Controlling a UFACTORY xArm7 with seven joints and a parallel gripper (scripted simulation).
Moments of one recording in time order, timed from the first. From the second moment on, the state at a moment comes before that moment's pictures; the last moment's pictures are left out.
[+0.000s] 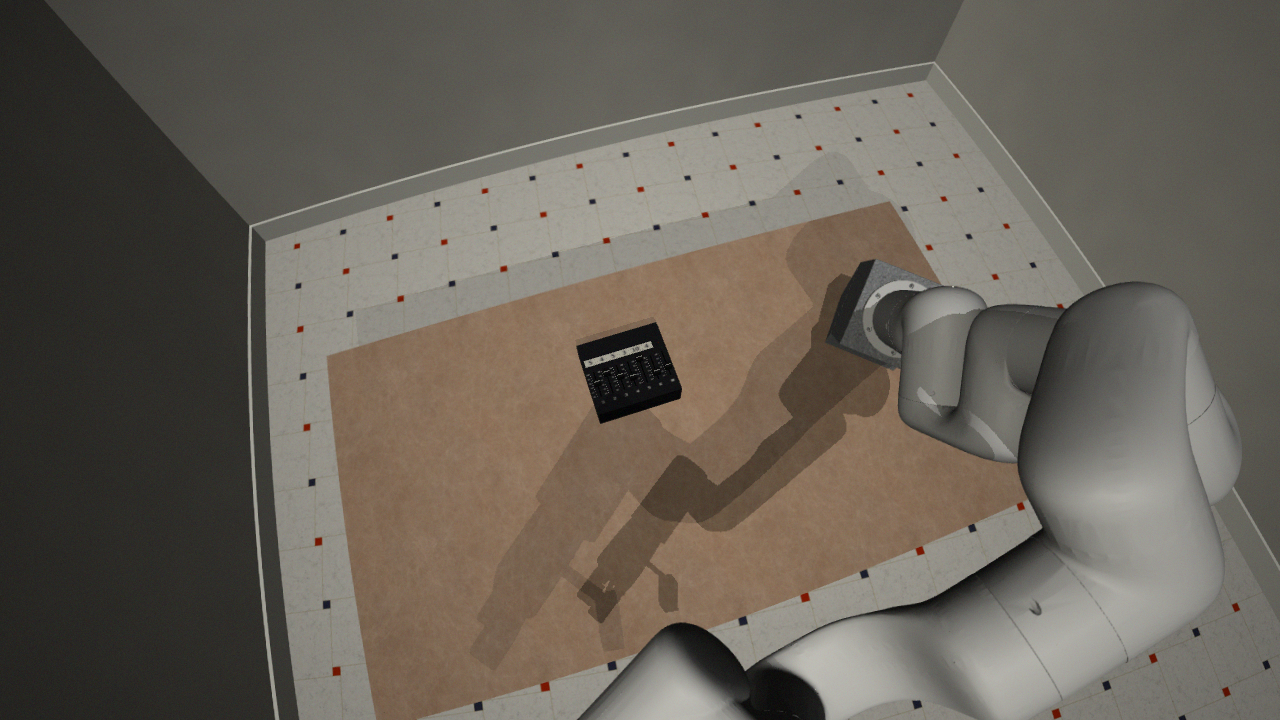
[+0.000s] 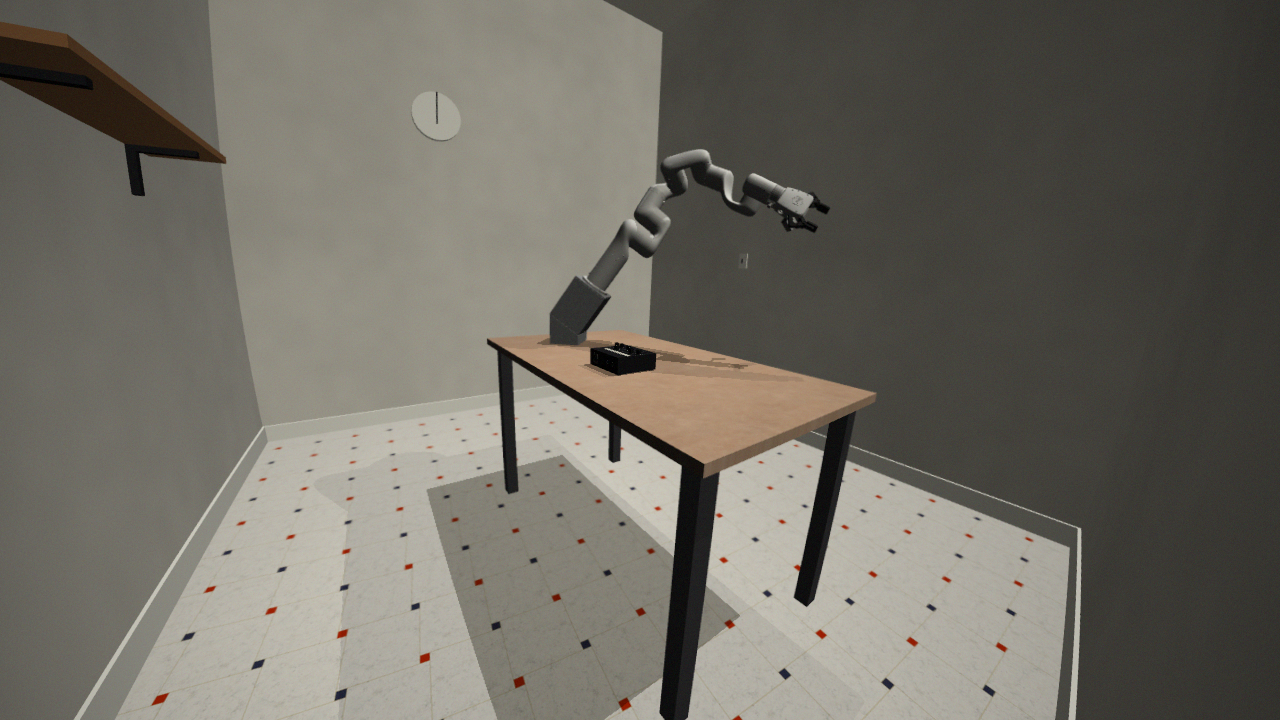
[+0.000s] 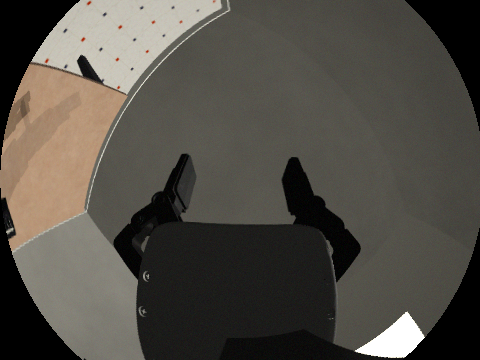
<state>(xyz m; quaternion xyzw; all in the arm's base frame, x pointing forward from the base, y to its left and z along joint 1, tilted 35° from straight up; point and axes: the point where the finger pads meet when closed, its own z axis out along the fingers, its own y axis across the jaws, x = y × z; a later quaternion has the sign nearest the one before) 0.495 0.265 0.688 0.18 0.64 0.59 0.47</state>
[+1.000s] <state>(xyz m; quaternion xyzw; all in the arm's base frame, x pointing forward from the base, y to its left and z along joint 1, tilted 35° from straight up) 0.593 0.126 0.528 0.14 0.75 0.42 0.49</state>
